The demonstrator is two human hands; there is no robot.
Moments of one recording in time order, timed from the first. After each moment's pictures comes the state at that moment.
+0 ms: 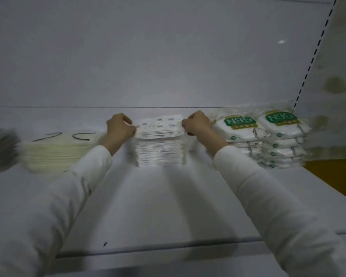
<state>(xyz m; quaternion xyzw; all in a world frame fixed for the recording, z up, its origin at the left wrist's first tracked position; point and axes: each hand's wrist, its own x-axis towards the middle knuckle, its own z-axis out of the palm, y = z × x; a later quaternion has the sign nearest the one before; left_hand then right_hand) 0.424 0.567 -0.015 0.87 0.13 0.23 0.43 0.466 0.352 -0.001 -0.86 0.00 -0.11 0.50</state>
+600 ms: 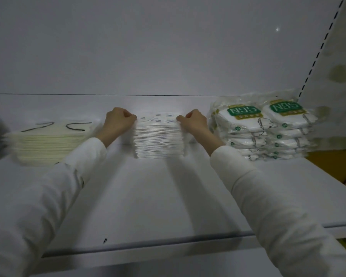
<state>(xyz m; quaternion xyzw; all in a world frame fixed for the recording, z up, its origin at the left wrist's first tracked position) 0.438 0.571 -0.025 0.90 0.08 0.19 0.37 0.485 0.361 -0.038 -0.89 0.00 -0.10 0.45</state>
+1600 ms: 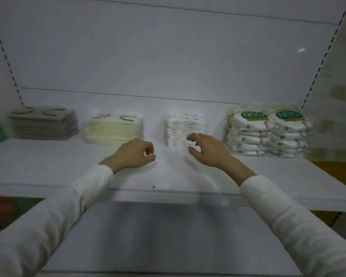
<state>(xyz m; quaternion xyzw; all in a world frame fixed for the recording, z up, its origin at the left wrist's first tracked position) 0.254 0.623 -0.068 0.98 -0.11 0.13 0.13 0.307 0.368 -0.061 -0.93 -0.30 -0.19 0.10</state>
